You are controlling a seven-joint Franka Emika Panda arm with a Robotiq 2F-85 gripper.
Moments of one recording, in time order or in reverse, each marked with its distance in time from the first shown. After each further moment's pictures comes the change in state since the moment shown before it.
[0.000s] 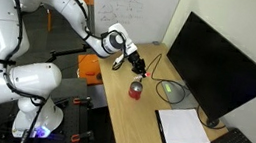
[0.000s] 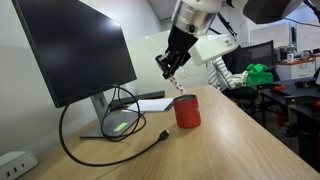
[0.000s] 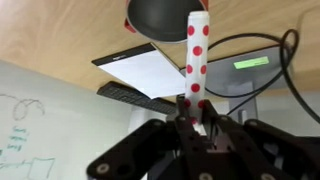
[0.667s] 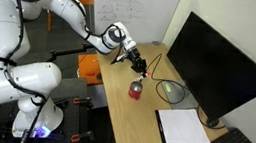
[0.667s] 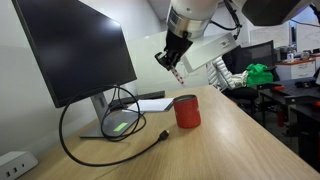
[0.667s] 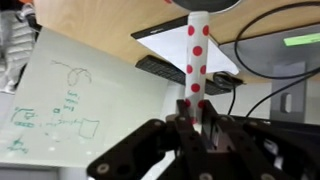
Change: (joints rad) arm 0.031 0.158 -0.006 0.109 0.063 -0.285 0.000
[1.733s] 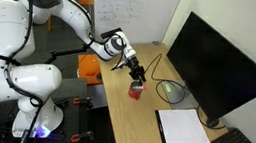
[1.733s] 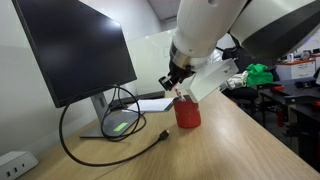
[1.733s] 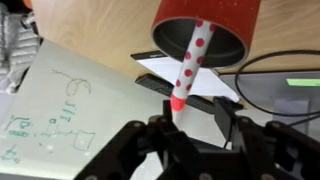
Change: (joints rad) arm -0.125 0.051 0.152 0.056 0.027 0.011 0.013
